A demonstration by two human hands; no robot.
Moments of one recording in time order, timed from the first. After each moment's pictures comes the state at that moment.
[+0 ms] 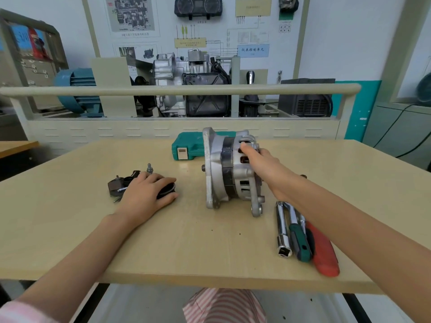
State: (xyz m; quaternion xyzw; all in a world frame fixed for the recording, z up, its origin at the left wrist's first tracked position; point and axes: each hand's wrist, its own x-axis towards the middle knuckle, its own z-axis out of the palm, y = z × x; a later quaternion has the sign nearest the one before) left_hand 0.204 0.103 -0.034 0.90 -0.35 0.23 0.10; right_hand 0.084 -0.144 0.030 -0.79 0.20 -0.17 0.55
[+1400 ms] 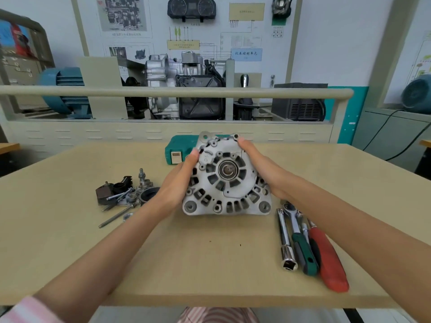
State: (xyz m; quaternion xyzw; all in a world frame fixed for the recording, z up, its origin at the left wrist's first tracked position) left_hand 0.161 0.031 0.011 0.74 -0.27 -0.13 0.61; right_hand 0.095 -0.159 0.034 -0.81 0.13 -0.07 0.57
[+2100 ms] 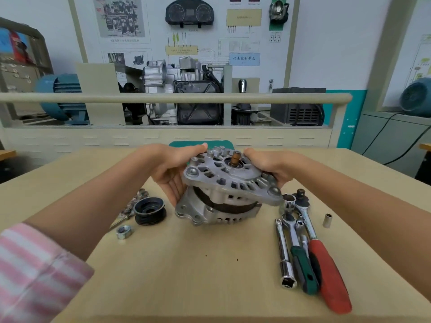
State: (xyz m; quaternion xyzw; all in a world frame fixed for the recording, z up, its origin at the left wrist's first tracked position) left_hand 0.196 0.010 0.097 0.88 -0.14 -0.35 0.30; right_hand 0.103 -0.170 0.080 -0.86 0.28 0.06 0.41
